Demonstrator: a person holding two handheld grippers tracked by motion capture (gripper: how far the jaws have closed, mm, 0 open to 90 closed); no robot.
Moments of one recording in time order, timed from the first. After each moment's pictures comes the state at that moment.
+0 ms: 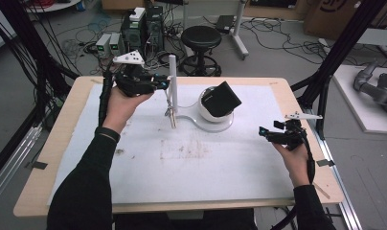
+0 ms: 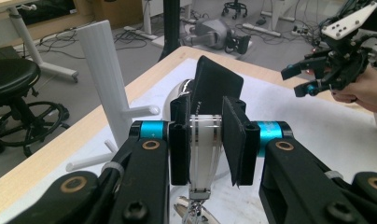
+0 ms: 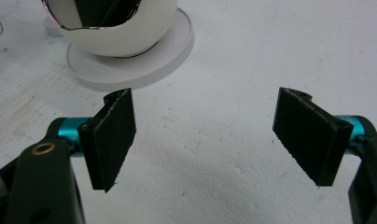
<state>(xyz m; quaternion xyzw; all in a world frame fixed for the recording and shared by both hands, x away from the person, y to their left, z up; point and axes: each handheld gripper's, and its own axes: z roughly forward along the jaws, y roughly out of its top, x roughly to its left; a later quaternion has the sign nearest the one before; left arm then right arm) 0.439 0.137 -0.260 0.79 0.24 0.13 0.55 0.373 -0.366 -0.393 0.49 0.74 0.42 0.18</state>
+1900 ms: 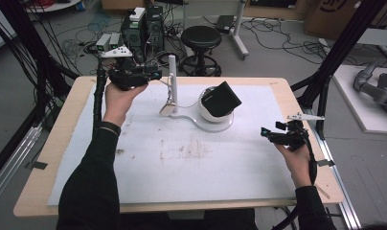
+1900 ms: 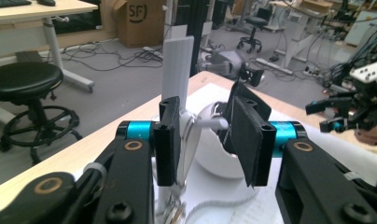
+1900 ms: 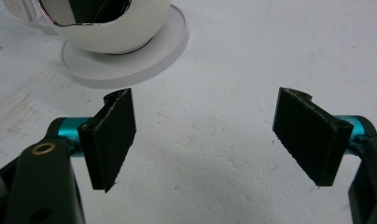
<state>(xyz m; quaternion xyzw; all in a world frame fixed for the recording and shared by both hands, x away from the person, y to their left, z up) 0.454 0.166 -0.273 0.74 0.29 0.14 0.59 0.372 -0.372 -0.395 0.49 0.74 0.42 0.18</state>
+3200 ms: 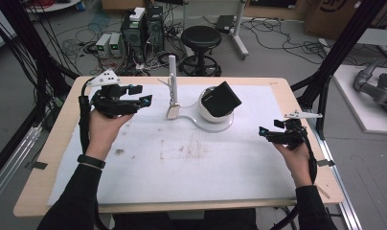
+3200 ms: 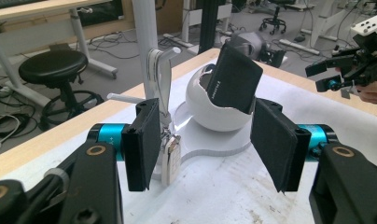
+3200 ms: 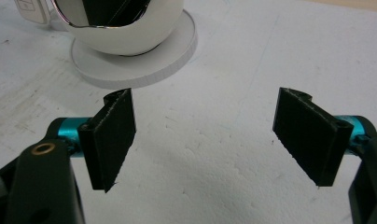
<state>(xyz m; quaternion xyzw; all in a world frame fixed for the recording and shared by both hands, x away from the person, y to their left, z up) 0.373 0.178 -0.279 0.75 0.30 0.19 0.55 0.371 -0.362 -0.384 0.47 0.76 0.41 0.19</state>
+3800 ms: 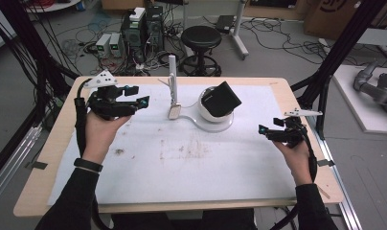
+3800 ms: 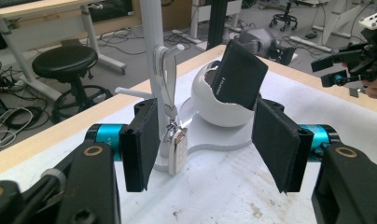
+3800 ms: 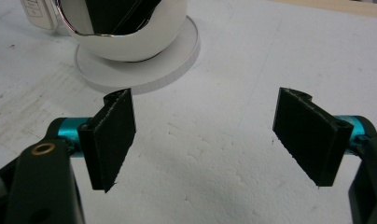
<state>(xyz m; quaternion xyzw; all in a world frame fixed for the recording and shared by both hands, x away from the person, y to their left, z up) 0.365 0.180 -0.275 0.75 0.32 0.20 0.54 0.374 -0.361 -0.379 0.47 0.76 0.41 0.19</state>
